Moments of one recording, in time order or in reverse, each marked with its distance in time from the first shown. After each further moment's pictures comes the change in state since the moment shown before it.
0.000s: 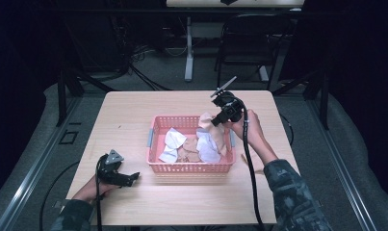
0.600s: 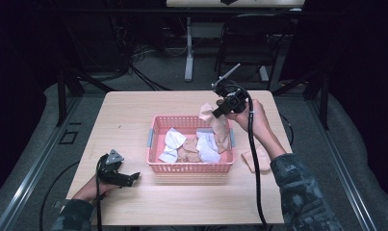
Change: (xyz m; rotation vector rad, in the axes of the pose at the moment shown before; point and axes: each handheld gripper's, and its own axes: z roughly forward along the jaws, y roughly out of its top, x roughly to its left) left arm -0.001 0.000 0.000 -0.003 -0.002 -0.001; right arm 0.008 0.015 -0.043 -0.034 -0.016 -0.049
